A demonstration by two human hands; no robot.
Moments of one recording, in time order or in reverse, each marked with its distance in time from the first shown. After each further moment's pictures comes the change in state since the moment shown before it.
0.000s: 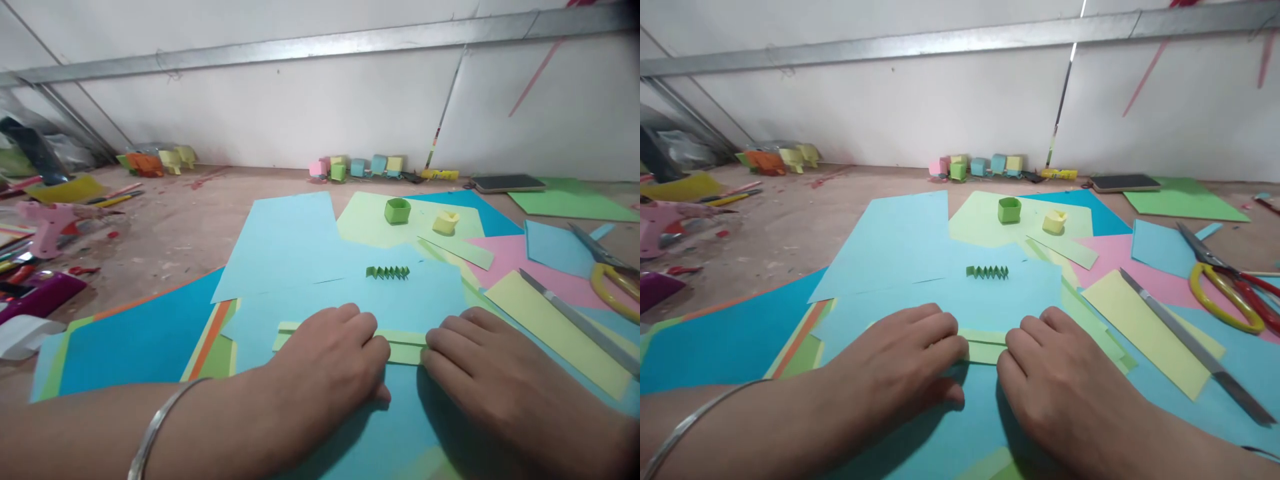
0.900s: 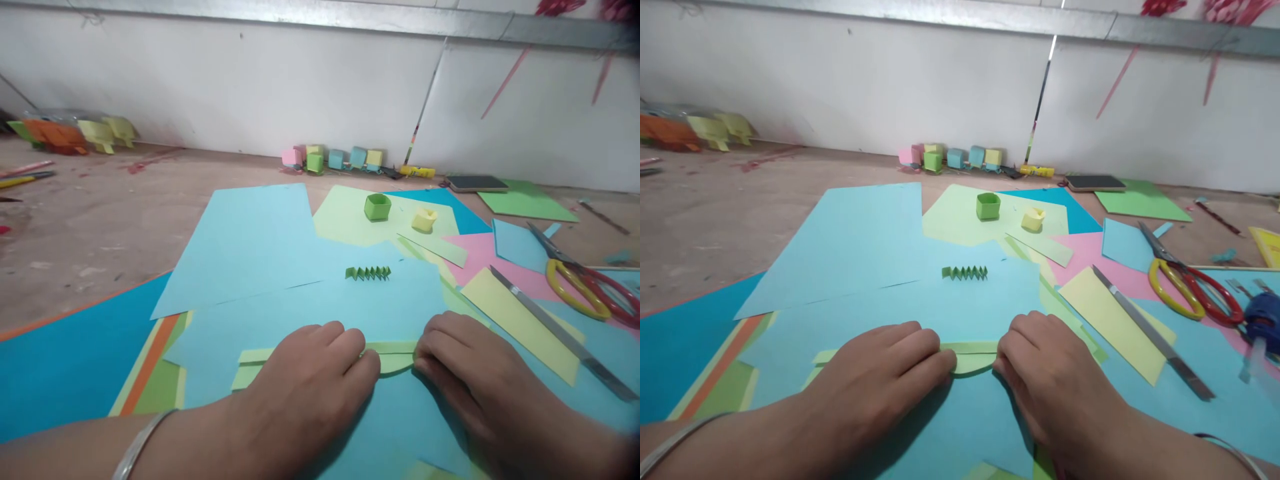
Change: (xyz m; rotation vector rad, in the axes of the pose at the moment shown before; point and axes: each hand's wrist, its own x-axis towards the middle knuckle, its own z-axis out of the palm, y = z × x) left_hand -0.004 -0.004 0.035 0.016 0.277 0.095; right_hand -0.015 -0.001 0.009 0.223 -0.050 0.383
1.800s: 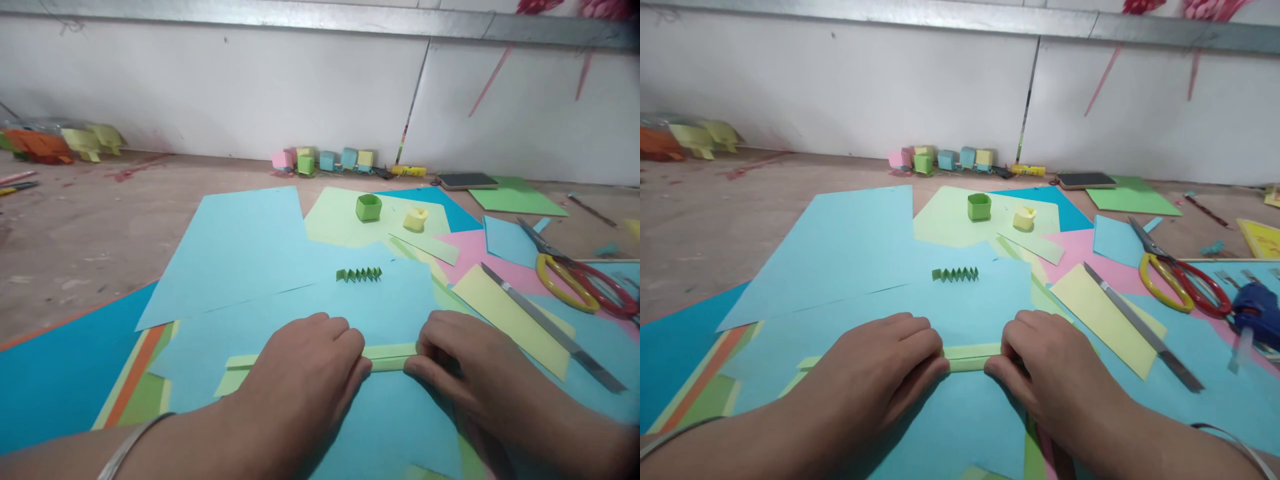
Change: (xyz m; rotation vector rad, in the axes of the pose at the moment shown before) left_hand 0.026 0.000 -0.014 -0.188 -0.407 -0.360; right_hand 0.000 0.008 -0.003 -0.038 -0.150 0.235
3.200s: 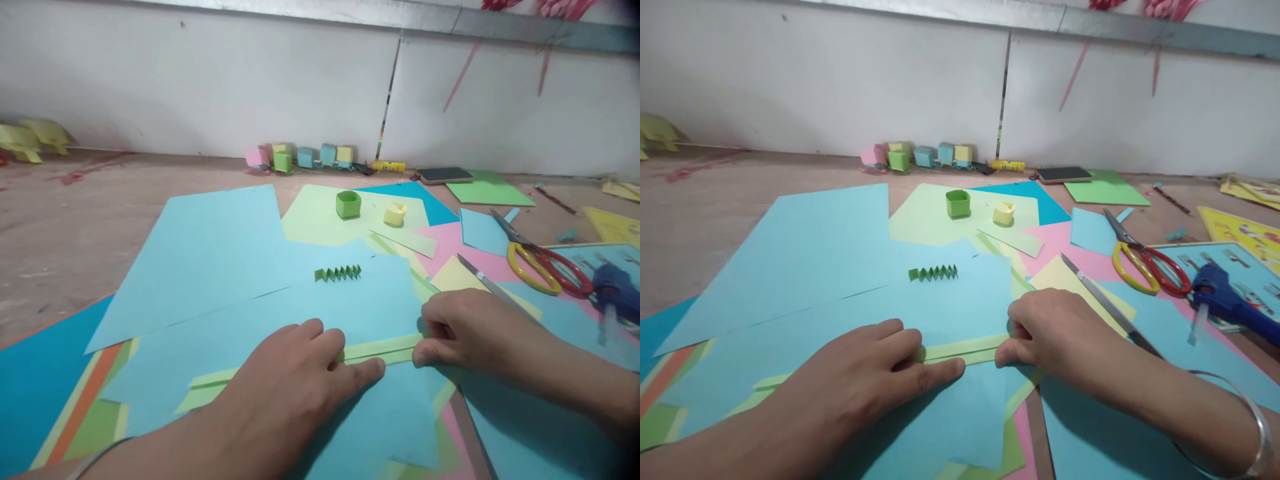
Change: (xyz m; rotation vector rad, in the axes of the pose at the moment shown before) left_hand -0.001 -0.010 0.008 0.097 0.162 0.426; right_hand 0.011 0.032 -0.024 -0.132 -0.280 0.137
